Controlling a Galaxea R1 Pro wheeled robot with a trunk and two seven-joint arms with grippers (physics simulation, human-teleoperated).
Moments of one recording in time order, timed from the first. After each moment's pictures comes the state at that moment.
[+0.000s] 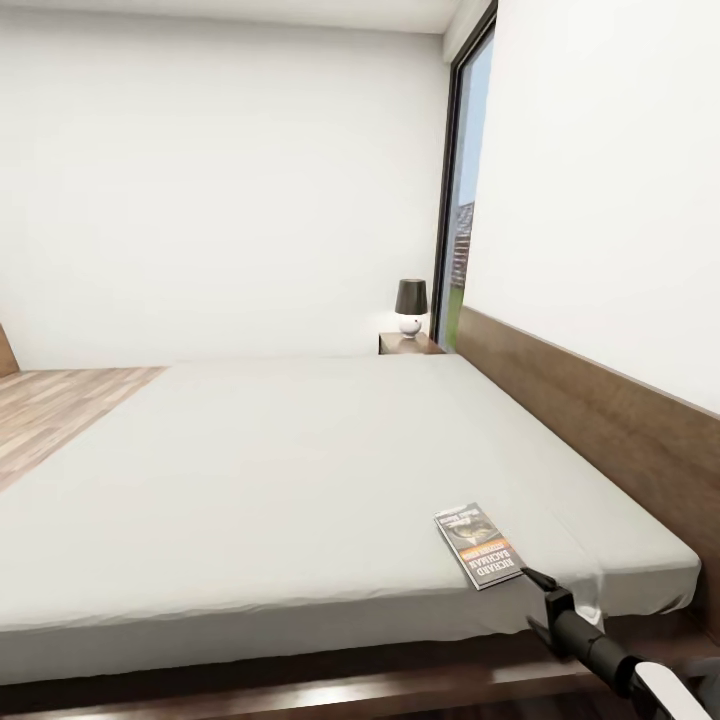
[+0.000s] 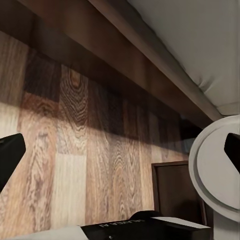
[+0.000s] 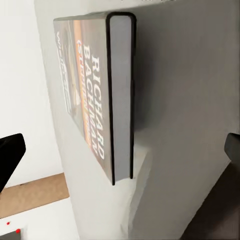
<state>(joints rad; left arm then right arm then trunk) -0.03 0.27 -0.34 -0.01 1.11 -0.23 -1.26 -0.31 -0.30 -0.07 -0.67 -1.52 0.55 0.23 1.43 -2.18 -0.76</state>
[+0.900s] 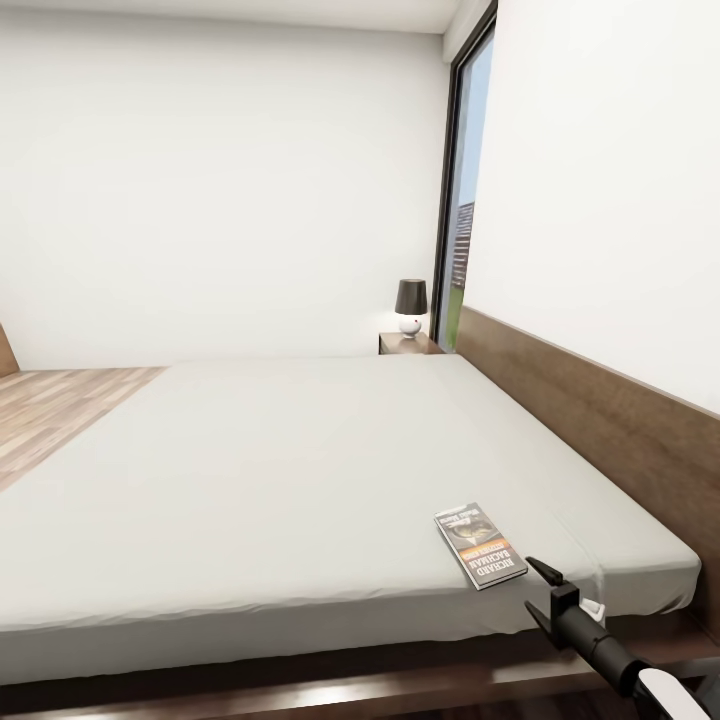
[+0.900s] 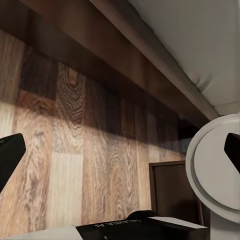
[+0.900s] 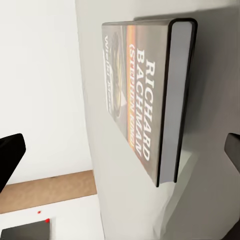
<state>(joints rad) -0.03 0.26 -0.34 -0.01 1.11 -0.22 -1.25 -0.31 -0.31 -0.07 -0.64 -1.52 0.55 0.42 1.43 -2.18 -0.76</state>
